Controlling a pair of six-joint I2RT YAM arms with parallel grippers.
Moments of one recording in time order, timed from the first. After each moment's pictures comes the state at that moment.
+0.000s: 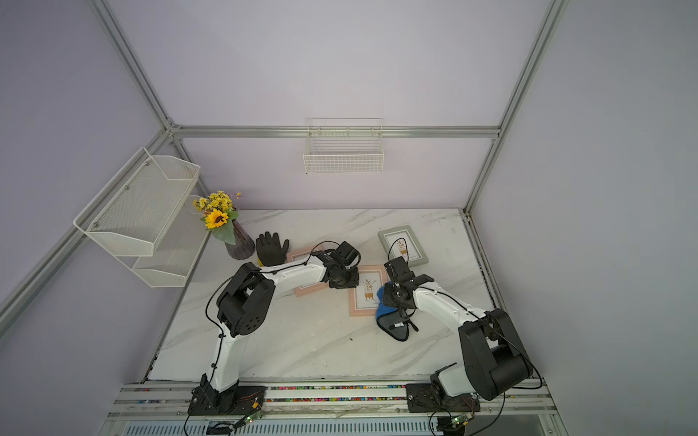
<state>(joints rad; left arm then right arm) -0.74 2.15 1.59 -0.56 0.01 -0.74 0.39 1.45 0.83 -0.54 0.05 0.57</state>
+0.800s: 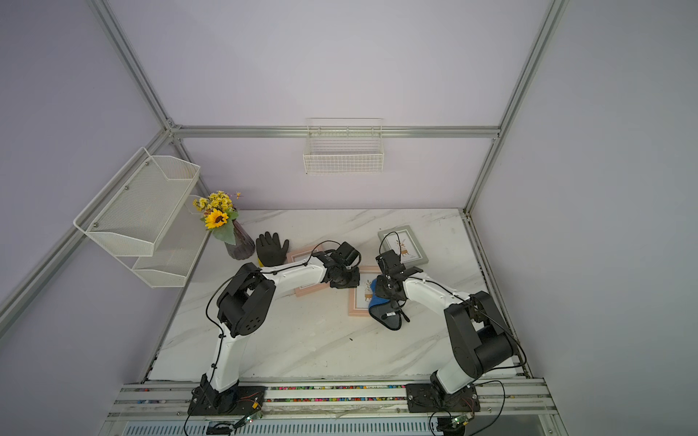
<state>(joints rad) -0.75 2.15 1.58 -0.53 0.01 -0.73 0.42 1.57 0.90 -0.47 0.07 0.62</state>
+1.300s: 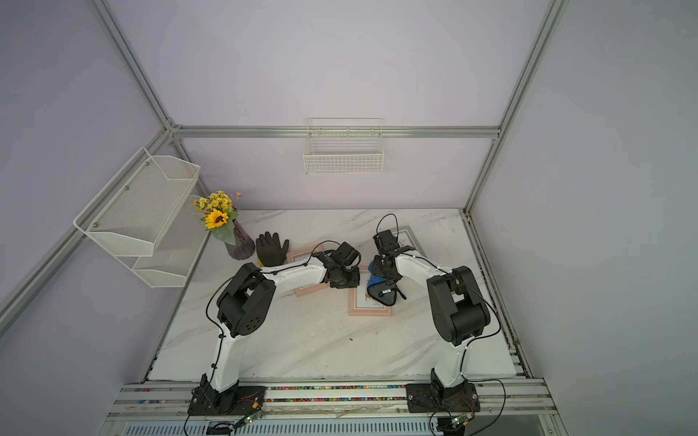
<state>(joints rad) -0.75 2.15 1.58 -0.52 0.01 -0.73 0.36 1.82 1.18 -0.47 0.09 0.58</state>
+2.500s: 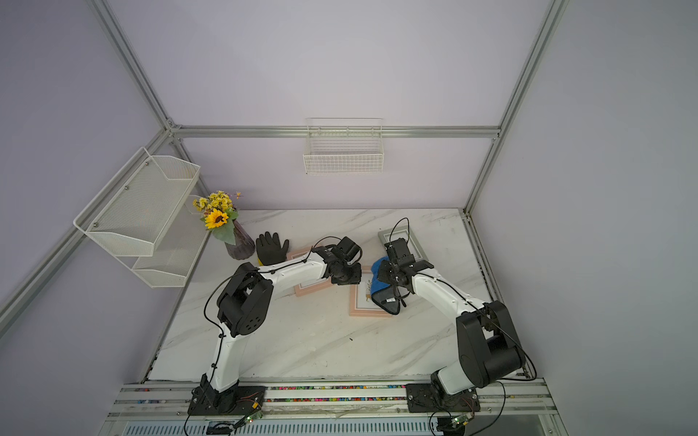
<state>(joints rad) -0.74 2.15 1.66 -0.60 0.04 -0.71 0.36 1.48 0.96 -0.42 0.03 0.60</state>
